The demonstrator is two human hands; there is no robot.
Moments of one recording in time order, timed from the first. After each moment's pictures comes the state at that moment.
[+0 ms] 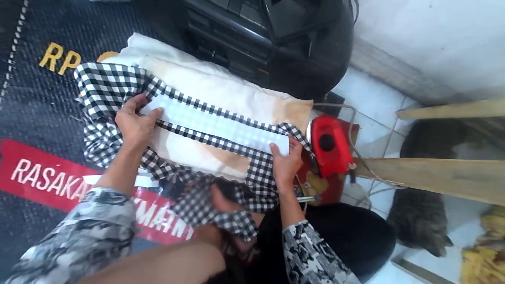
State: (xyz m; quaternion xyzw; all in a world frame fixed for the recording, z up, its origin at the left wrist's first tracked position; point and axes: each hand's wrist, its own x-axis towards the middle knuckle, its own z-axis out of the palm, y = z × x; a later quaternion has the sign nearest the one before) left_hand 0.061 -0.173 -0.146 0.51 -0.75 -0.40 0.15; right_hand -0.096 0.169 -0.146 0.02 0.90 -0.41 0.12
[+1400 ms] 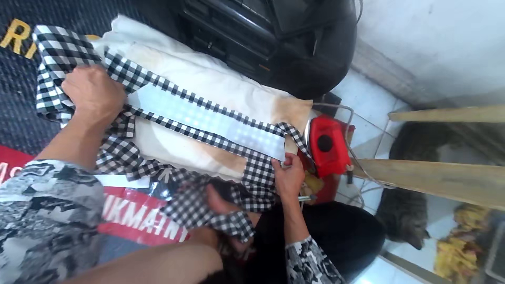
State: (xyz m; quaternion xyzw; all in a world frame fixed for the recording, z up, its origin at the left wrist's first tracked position) left_hand 0.031 -0.218 -0.106 0.51 -0.86 -0.07 -0.06; right_hand -0.084 0.198 -0.132 0.01 0.94 -0.27 0.19
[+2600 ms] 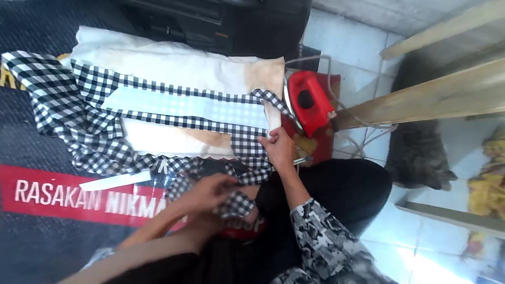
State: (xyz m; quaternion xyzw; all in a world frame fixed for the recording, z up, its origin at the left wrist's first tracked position) left_hand 0.105 0.043 -0.103 0.06 -0.77 -0.54 -0.32; right_hand -0.073 0.231 -0.127 -0.03 0.91 -0.33 0.24
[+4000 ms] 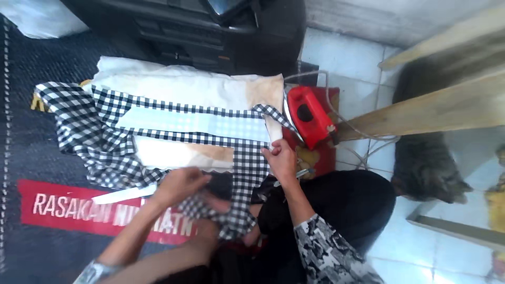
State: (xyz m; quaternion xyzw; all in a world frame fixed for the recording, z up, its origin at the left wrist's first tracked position) left_hand 0.080 -0.017 -0.074 0.22 -0.87 -0.36 -0.28; right_hand -0.074 0.231 -0.128 -0.05 0.90 -0.36 0.22
